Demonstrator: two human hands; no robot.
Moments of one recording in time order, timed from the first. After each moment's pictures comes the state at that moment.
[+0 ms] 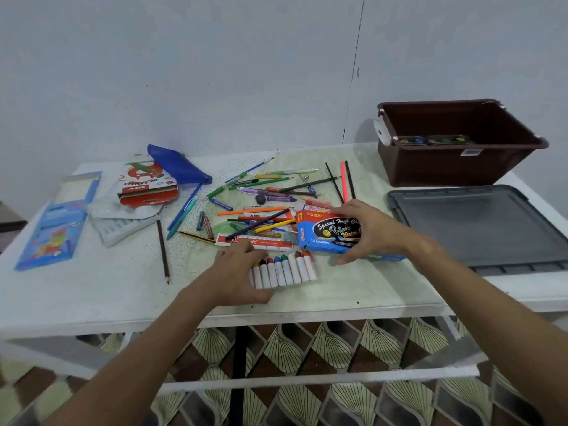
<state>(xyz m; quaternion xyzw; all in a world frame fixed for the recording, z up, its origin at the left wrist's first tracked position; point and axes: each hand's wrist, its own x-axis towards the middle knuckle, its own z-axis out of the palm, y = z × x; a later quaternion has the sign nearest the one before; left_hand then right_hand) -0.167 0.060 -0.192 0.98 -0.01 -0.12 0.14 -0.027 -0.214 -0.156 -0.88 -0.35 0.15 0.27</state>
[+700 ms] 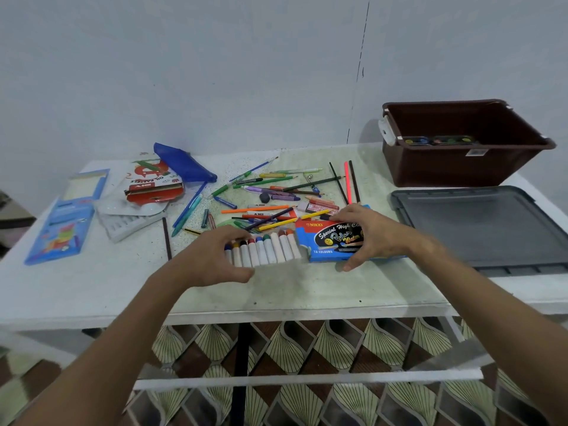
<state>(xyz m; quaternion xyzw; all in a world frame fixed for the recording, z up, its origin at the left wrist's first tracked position) -0.177 0.085 -0.148 0.96 0.04 -0.07 0.26 -0.023 -0.214 -0.163 -0.87 -0.38 0.19 0.24</state>
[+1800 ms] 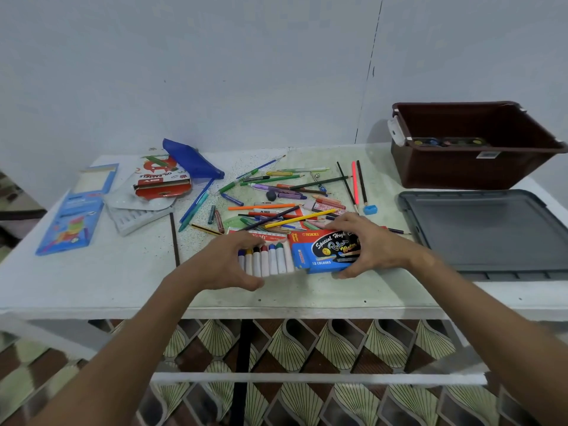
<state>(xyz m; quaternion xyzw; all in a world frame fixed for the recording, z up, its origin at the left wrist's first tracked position) -0.181 0.080 -0.161 0.97 0.02 -0.09 0.23 -0.038 -0.205 -0.178 -0.85 -0.42 0.19 0.26</state>
